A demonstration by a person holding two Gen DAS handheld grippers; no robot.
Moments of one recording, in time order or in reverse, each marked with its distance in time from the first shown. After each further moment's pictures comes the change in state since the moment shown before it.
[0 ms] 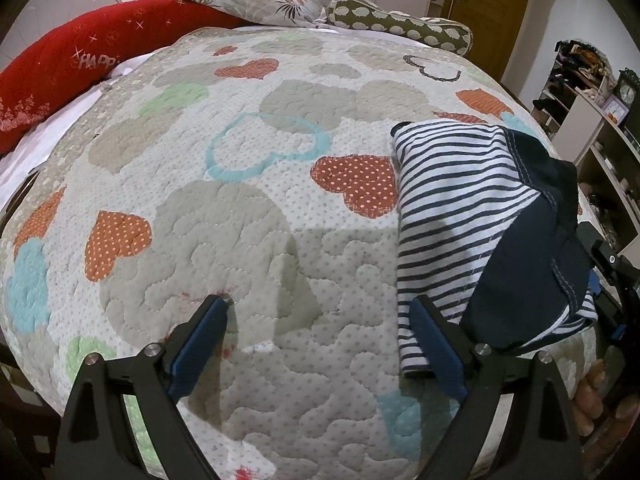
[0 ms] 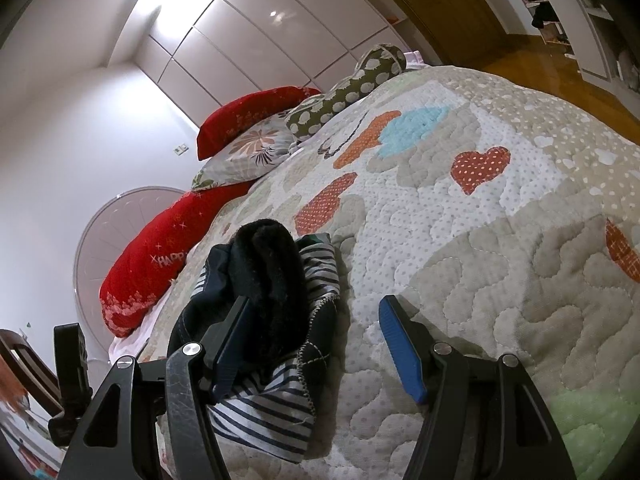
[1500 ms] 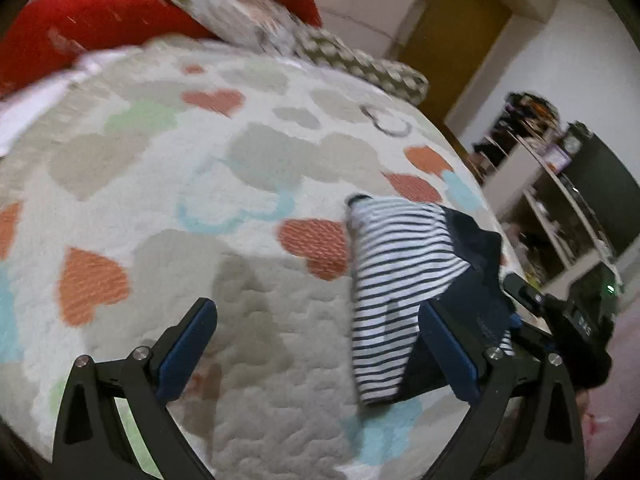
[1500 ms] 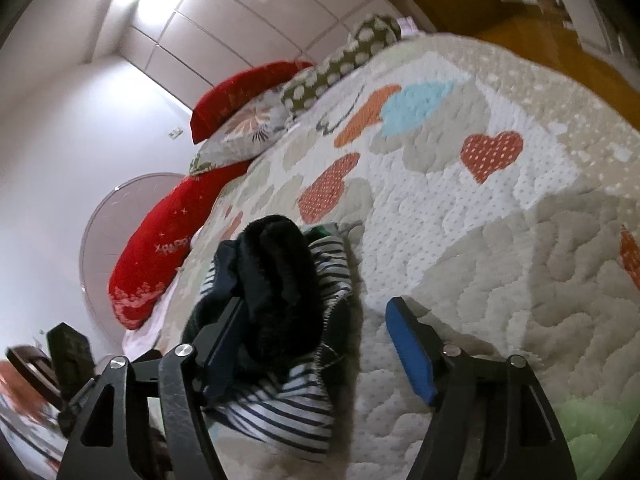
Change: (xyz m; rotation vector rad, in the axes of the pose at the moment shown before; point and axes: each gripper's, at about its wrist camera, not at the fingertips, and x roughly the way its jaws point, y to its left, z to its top) left arm -0.011 0.025 0.035 -0.081 -0.042 -0.341; right arm 0.008 0.000 0.022 0.092 0.145 0.025
